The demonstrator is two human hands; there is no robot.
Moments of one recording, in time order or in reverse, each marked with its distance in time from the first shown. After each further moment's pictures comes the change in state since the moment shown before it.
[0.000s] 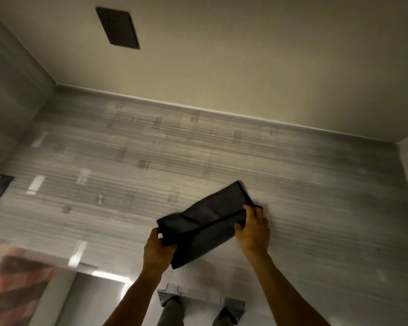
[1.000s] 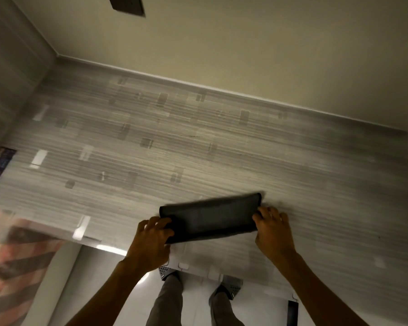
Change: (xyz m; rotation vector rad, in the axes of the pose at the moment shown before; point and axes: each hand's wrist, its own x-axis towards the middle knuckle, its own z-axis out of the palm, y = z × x) left_hand -0.008 -0.034 -0.044 1.006 -0.108 0.857; right_hand -0.022 0.058 -0.025 -0.532 0.033 -0.503
